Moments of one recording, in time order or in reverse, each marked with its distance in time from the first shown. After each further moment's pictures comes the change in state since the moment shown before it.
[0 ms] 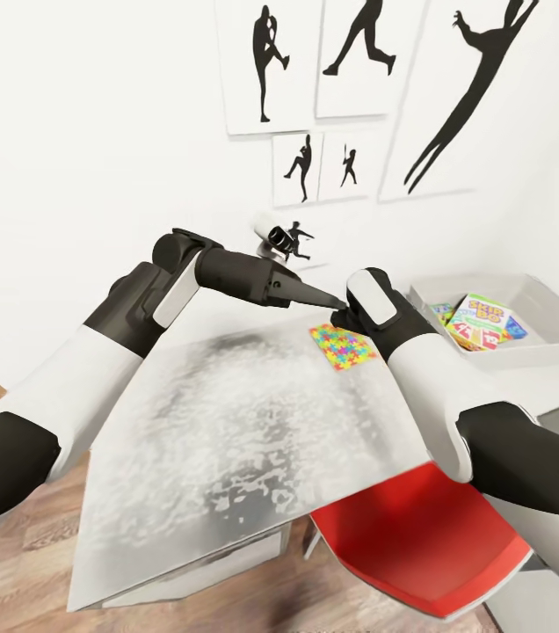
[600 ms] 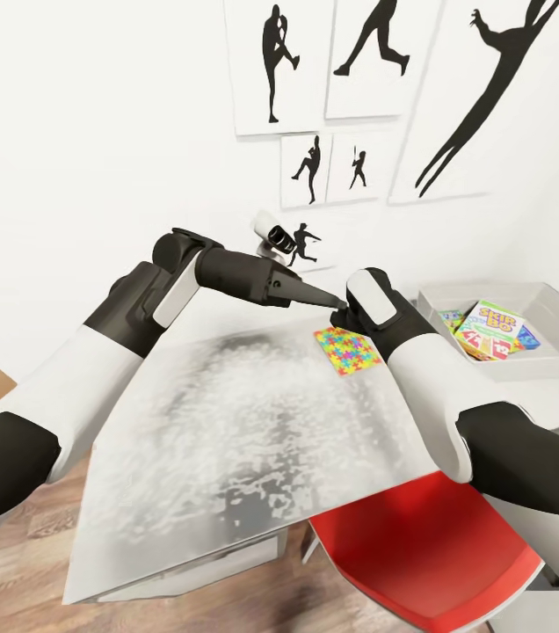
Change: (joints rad) left arm 0.000 -0.001 0.001 -0.001 0.003 0.000 0.000; right arm 0.000 0.002 0.000 0.000 0.000 0.000 0.000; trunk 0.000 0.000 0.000
